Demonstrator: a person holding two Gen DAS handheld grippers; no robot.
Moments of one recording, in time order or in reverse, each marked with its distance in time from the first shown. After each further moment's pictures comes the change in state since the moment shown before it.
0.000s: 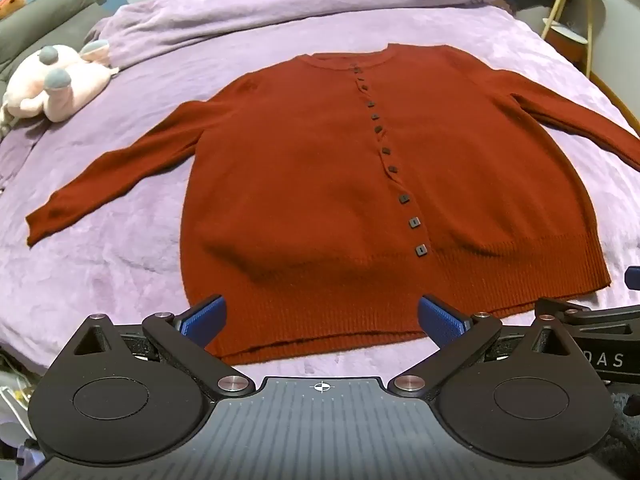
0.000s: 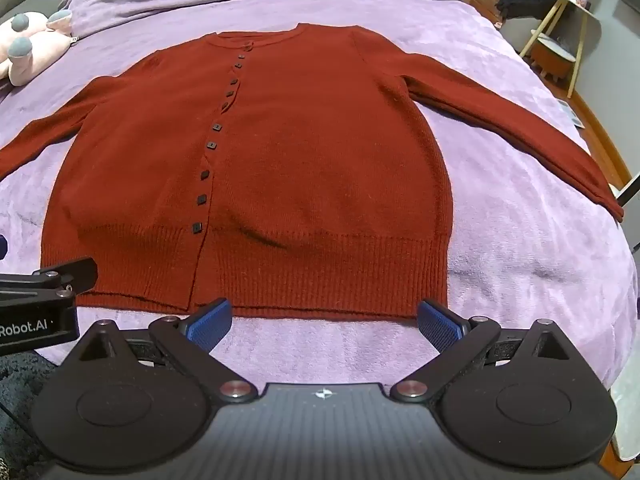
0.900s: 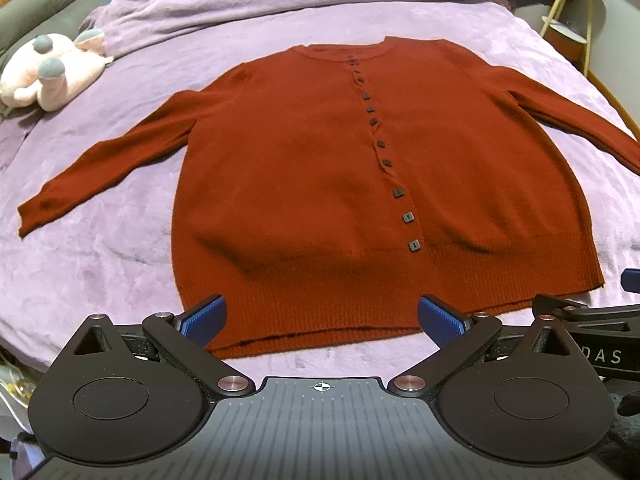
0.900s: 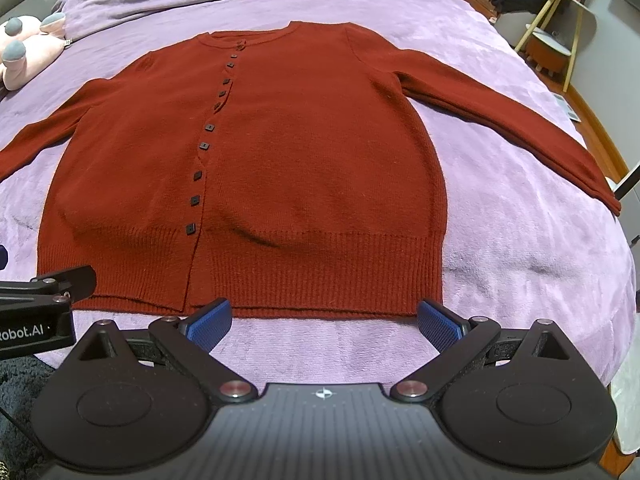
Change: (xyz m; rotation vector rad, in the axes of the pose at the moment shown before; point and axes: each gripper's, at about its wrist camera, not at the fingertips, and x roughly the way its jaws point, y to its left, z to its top) left arm 0.004 0.002 0.001 -0.016 0.029 -0.027; right arm 0.001 -0.003 0.002 0.016 0.007 -0.008
